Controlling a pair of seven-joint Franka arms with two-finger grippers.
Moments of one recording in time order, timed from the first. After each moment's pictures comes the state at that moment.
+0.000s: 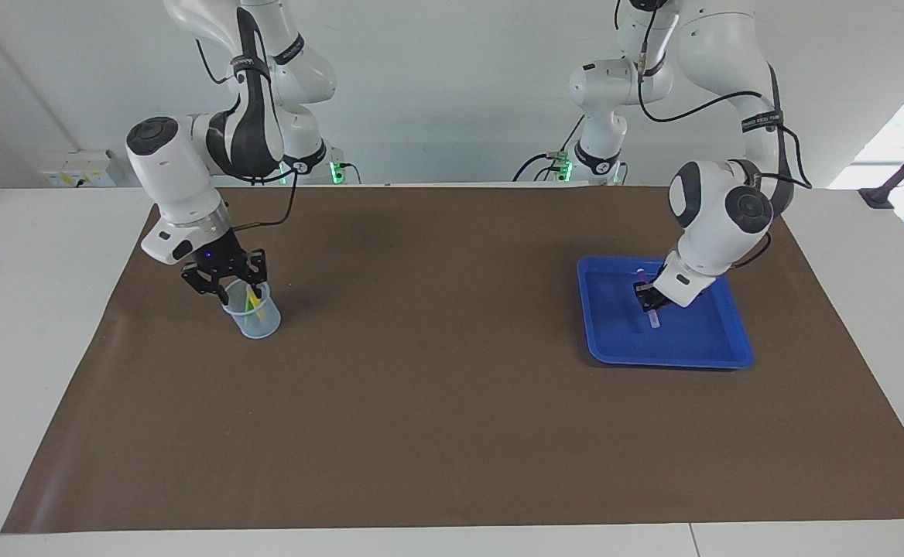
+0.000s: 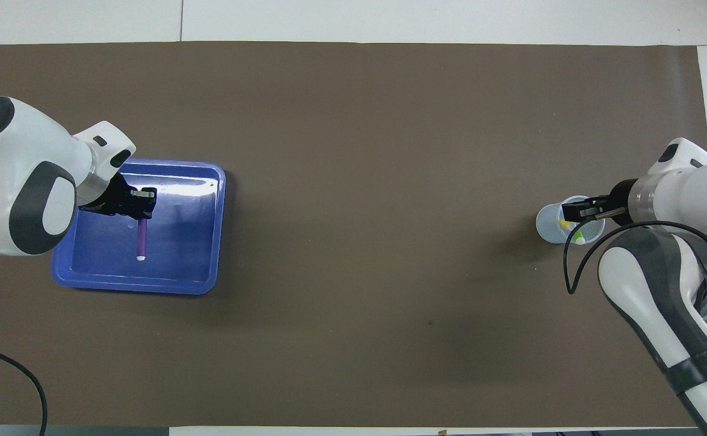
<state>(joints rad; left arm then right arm) 0.04 0.18 -0.16 -1.93 -0.02 1.94 -0.12 0.01 -0.04 -0.05 -2.23 0.07 2.32 -0.28</state>
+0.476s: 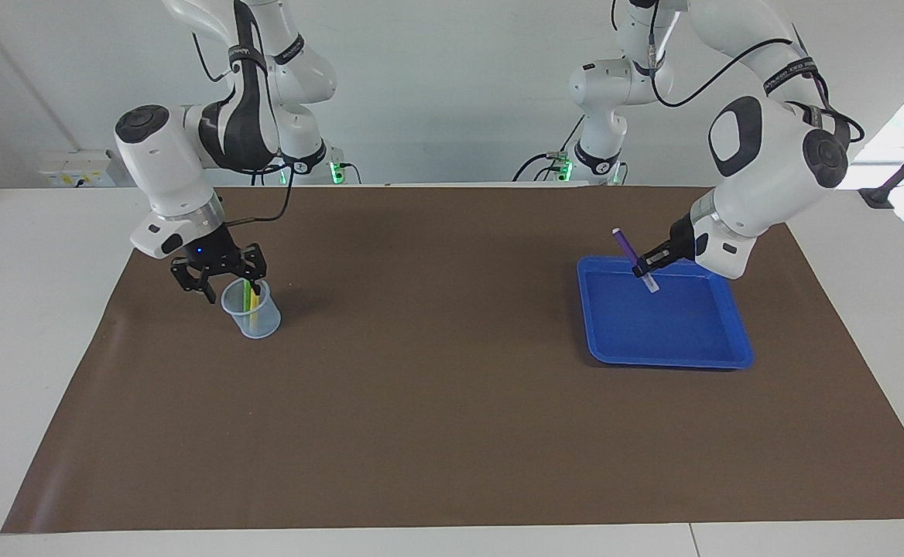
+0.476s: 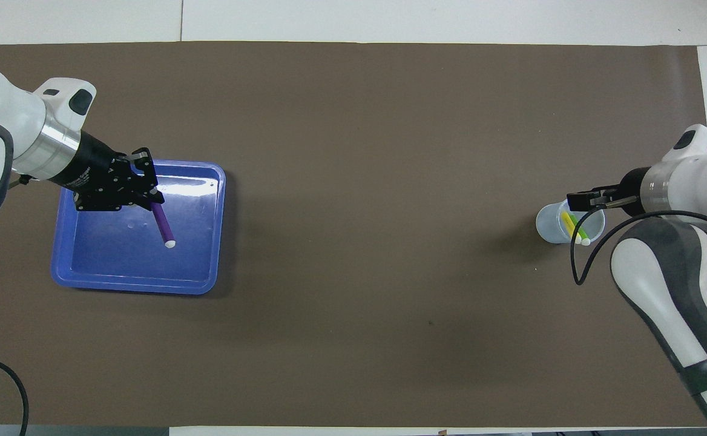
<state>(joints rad) 0.03 0.14 -0.18 -1.69 -0.30 1.65 -0.62 0.01 -0.05 -0.05 -2.15 0.07 2.24 -0.23</state>
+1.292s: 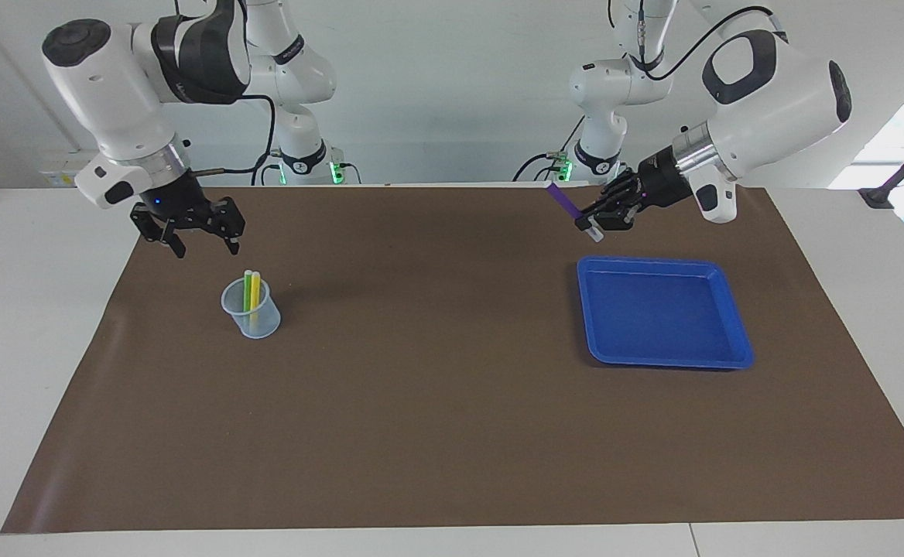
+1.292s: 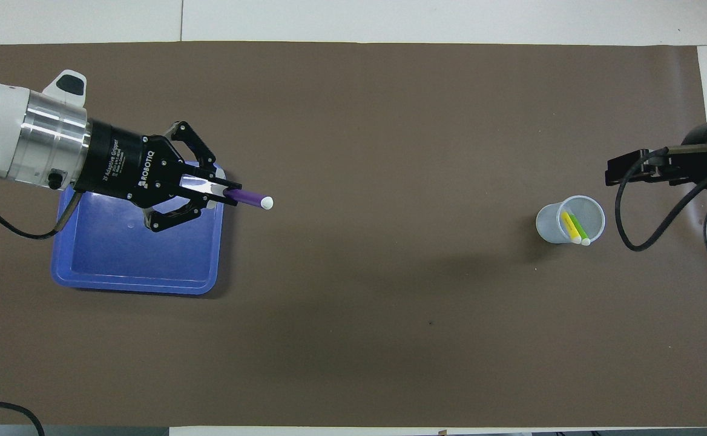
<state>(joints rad) 0.02 0.04 -0.24 -1.72 -0.82 1.70 -1.30 0.01 -0.01 0.02 -1.68 0.01 1.69 0.06</state>
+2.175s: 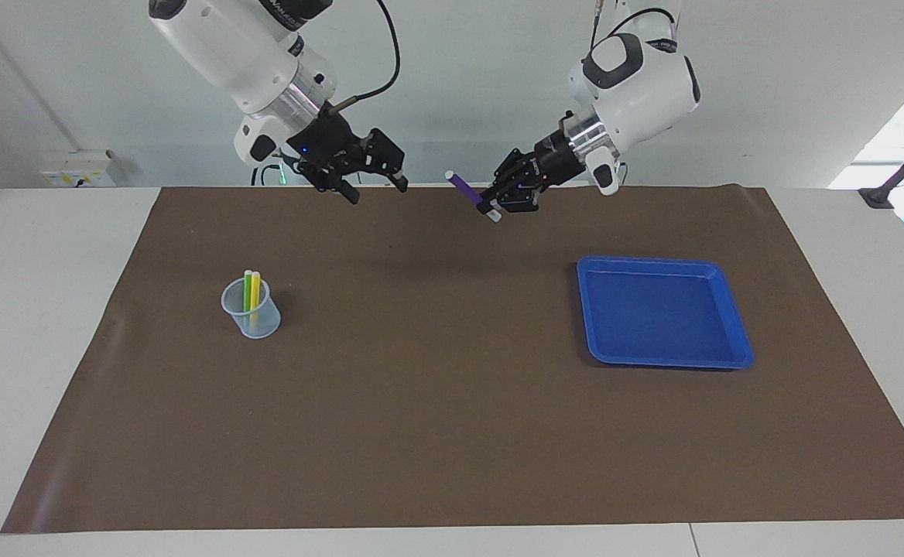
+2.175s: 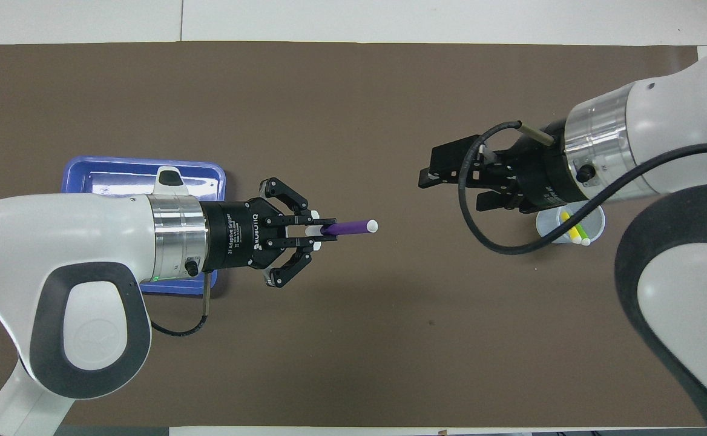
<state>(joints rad) -0.26 -0.18 -0.25 -2.11 -1.07 2.21 -1.47 0.02 0.01 0.27 -1.61 0.55 1.77 0.45</state>
